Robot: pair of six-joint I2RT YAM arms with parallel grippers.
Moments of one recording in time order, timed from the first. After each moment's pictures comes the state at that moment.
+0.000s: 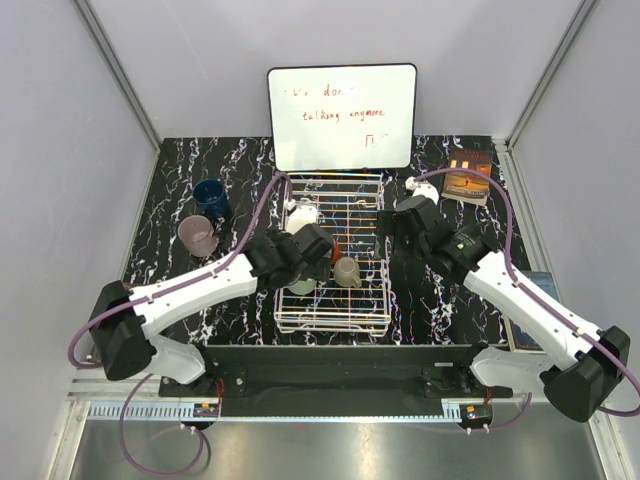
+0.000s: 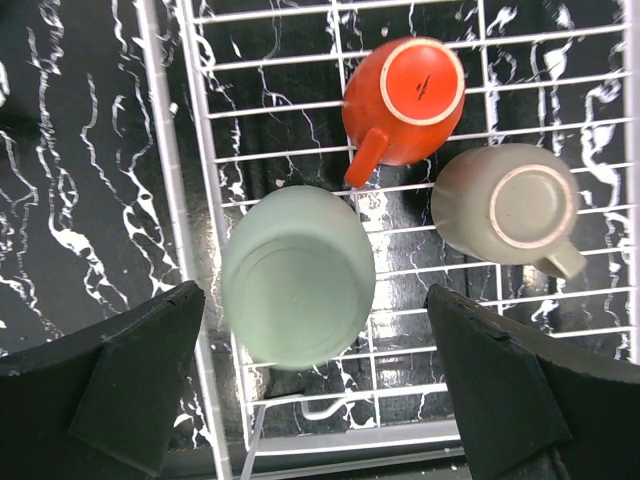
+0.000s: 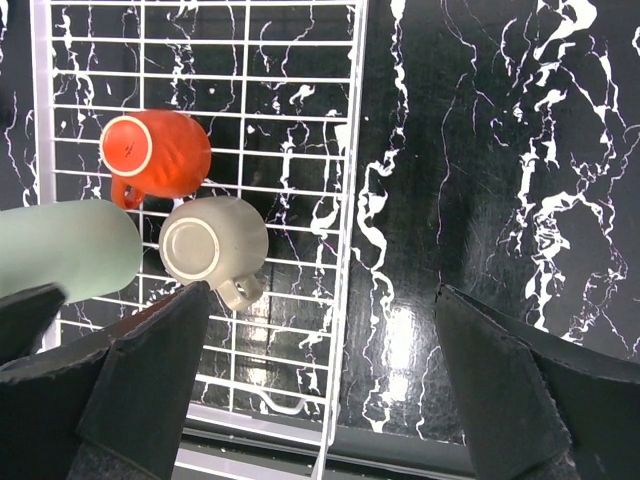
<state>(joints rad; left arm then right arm) -0.98 1.37 1.13 -0.77 -0.51 -0.72 0.68 1.17 1.10 -0.75 0.29 0.58</state>
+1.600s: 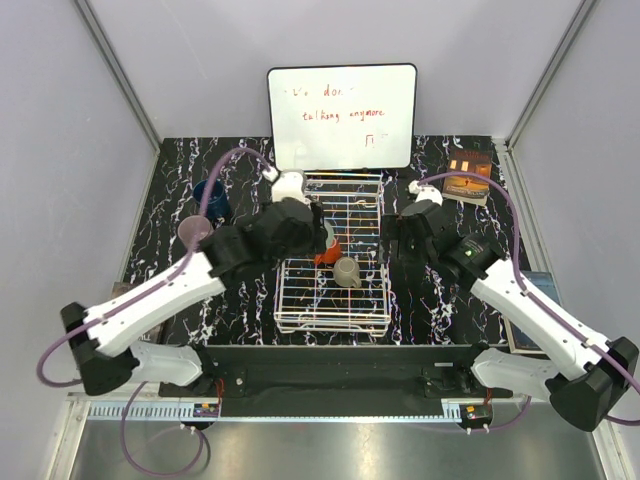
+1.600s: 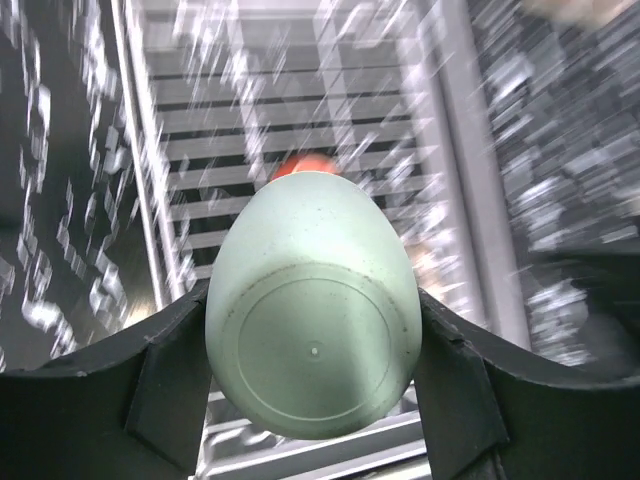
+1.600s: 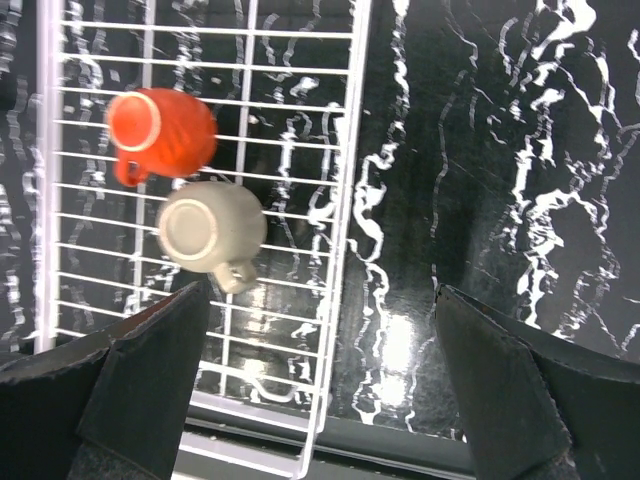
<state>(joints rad) -0.98 1.28 1.29 -0.73 -0.50 -0.67 0.68 1.11 1.07 -0.75 0.27 0.54</state>
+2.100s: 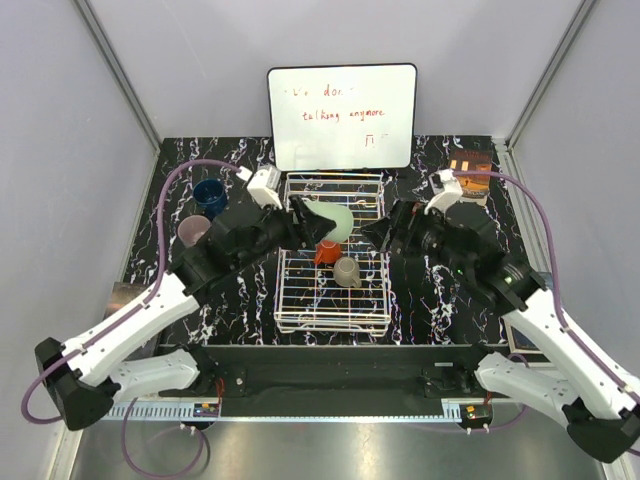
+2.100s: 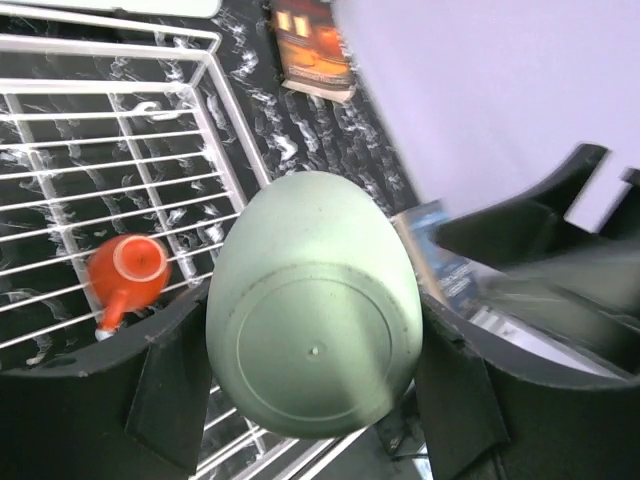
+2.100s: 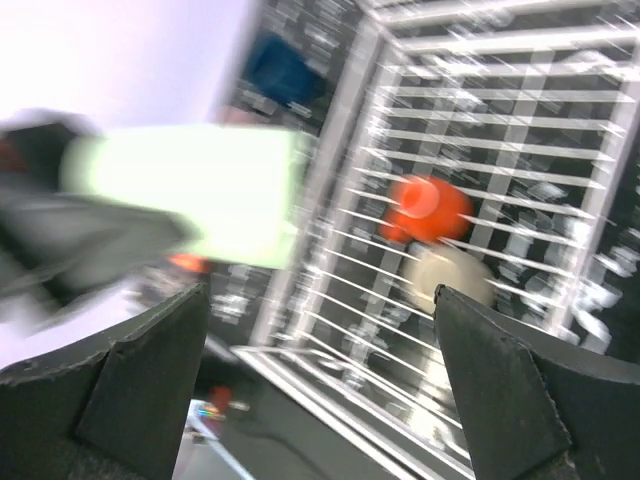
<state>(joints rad) -0.82 1.04 1.04 -0.23 -0.07 -0.69 0.67 0.91 1.06 -0.48 0.00 0.67</state>
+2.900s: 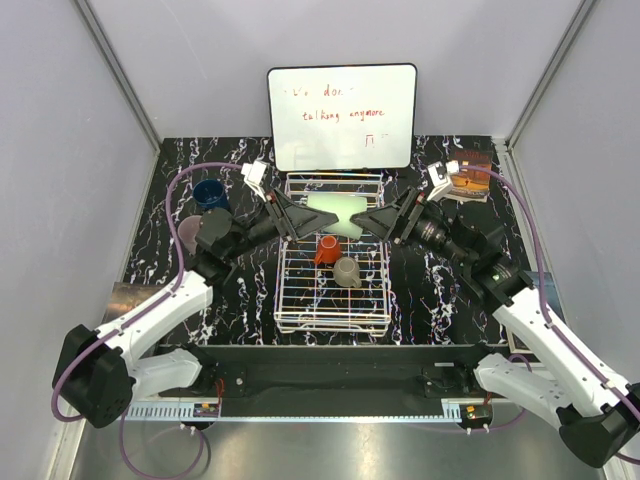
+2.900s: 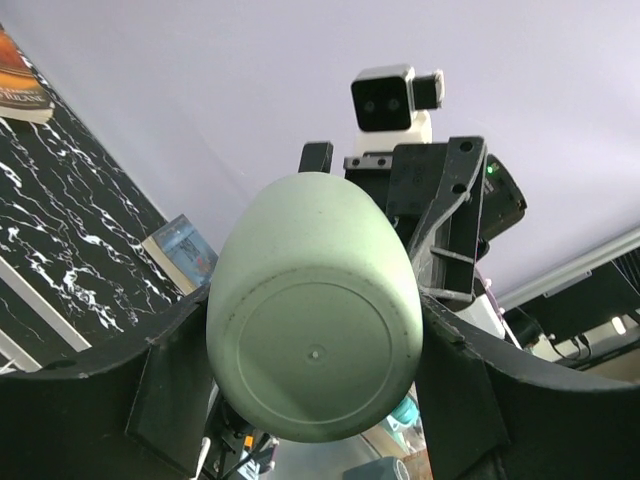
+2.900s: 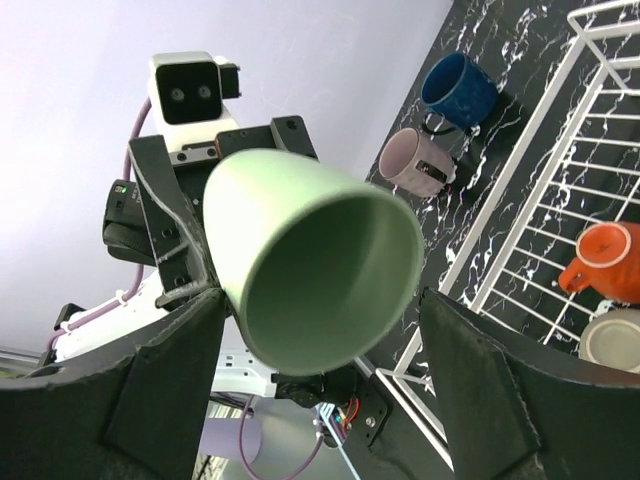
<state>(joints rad) -0.59 1.11 0.74 0.66 0.56 -1.15 0.58 0.89 0.92 -0.04 -0.34 0.93</state>
